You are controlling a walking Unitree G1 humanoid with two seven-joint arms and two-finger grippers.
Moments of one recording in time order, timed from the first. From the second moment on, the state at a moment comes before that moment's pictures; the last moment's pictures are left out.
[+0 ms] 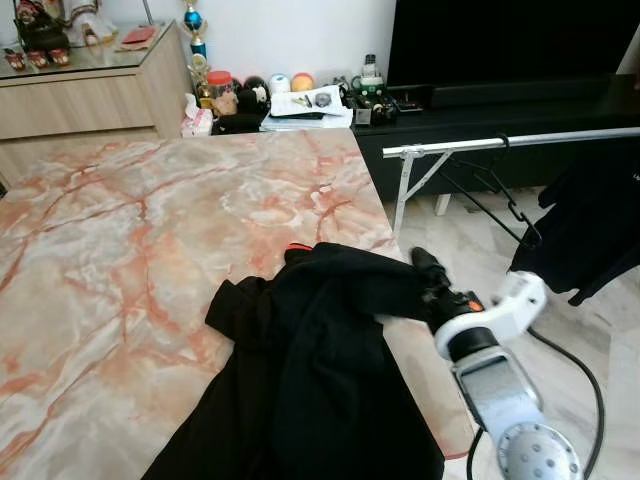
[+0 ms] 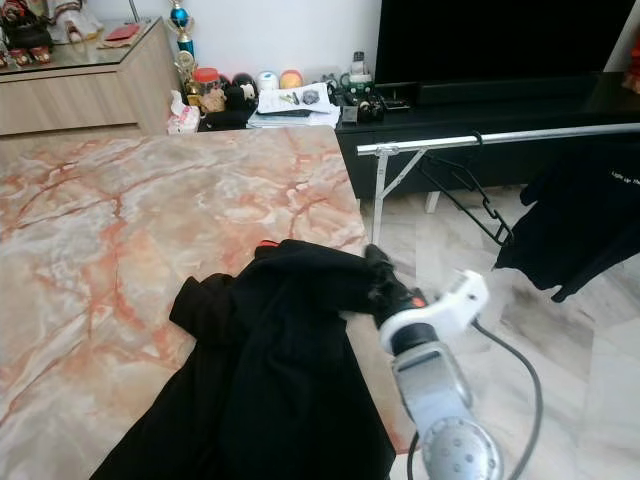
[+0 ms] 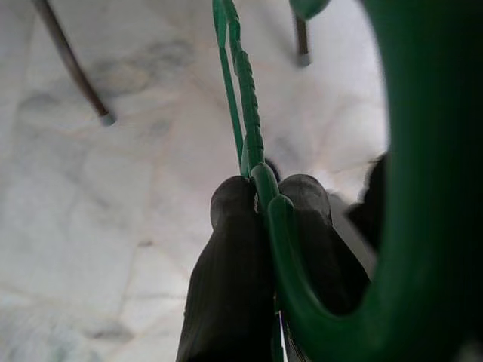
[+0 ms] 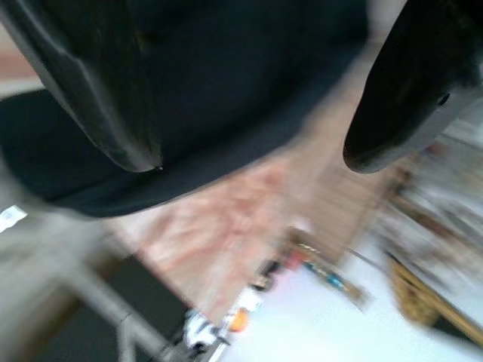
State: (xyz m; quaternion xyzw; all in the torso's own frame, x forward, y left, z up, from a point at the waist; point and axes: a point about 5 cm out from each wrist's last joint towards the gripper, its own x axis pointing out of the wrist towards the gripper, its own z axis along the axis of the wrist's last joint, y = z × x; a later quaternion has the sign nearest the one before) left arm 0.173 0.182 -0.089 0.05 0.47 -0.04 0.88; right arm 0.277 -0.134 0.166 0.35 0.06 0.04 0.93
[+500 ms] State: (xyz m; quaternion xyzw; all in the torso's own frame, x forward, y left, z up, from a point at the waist) left arm 0.147 0.250 -0.084 0.05 0.48 0.00 0.87; right arm 0.275 -0.149 0.170 0.04 -0.04 0.00 1.00
